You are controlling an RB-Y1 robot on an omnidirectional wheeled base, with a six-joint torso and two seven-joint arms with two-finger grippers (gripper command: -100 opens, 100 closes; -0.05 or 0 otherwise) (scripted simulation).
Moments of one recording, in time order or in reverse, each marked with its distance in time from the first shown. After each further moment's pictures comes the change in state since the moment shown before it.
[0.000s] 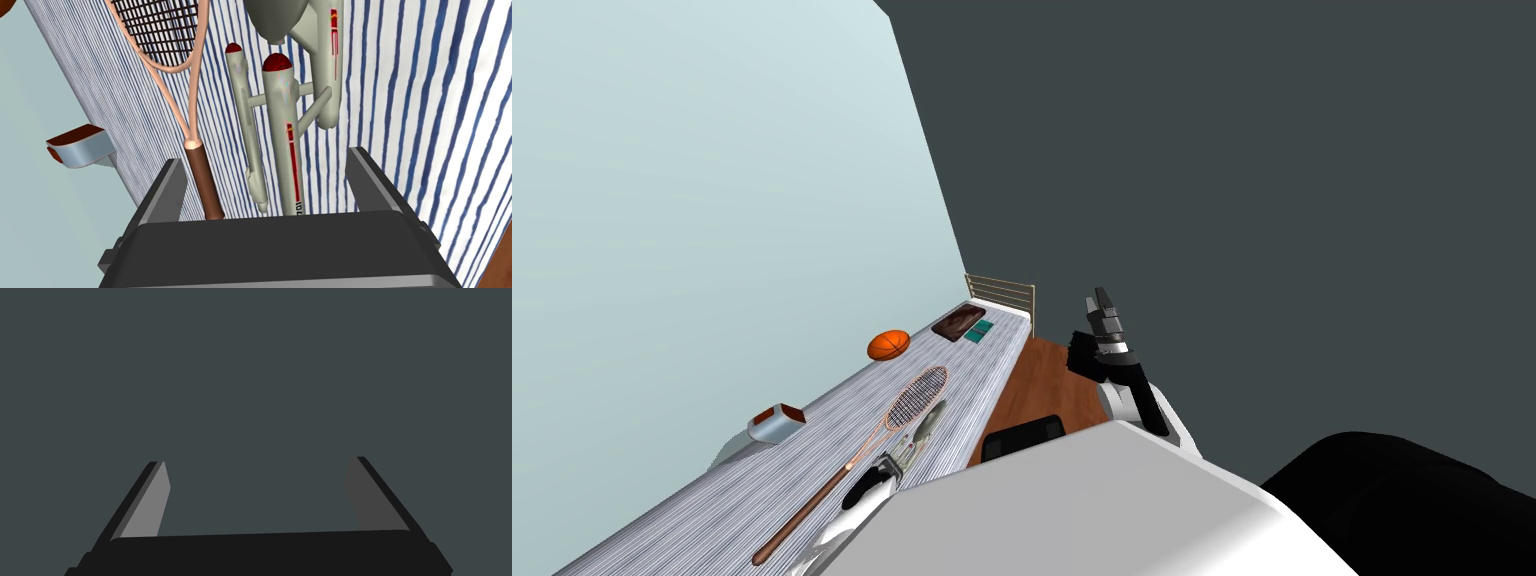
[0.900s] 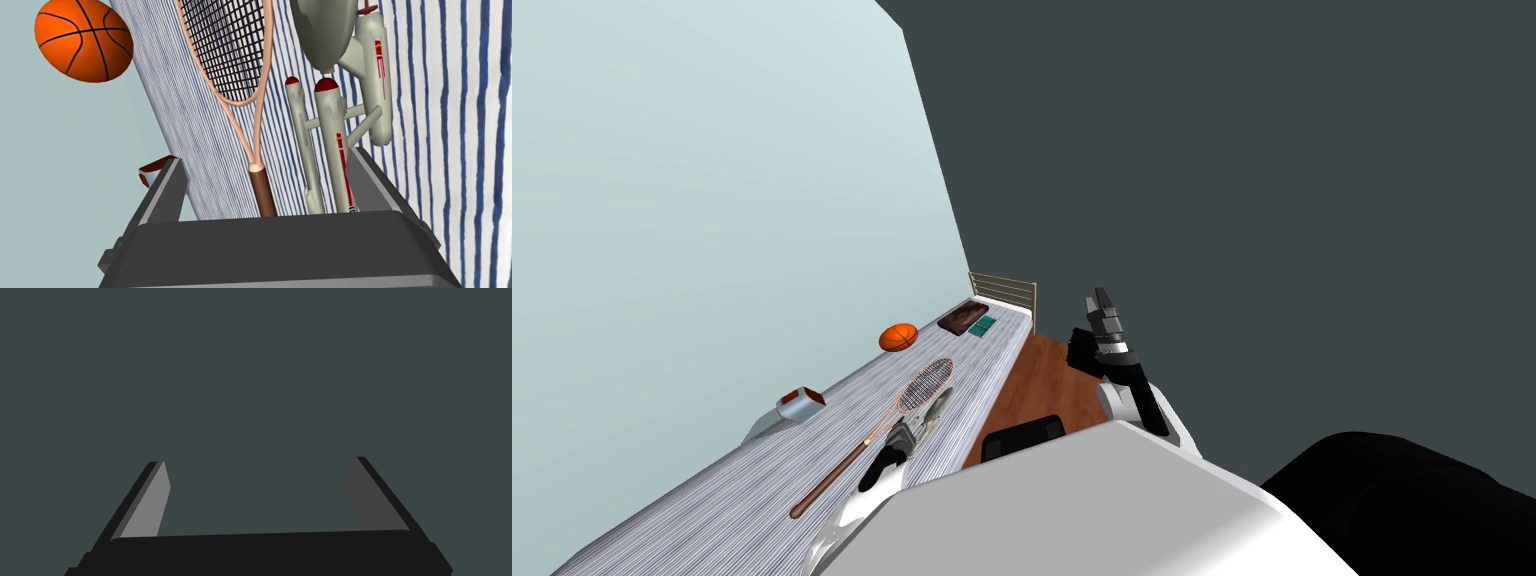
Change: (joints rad) left arm 0.069 -0.050 -0.091 -0.247 -0.020 -0.081 -0.072; right arm 0.000 0.000 0.000 0.000 0.000 0.000 0.000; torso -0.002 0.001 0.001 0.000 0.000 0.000
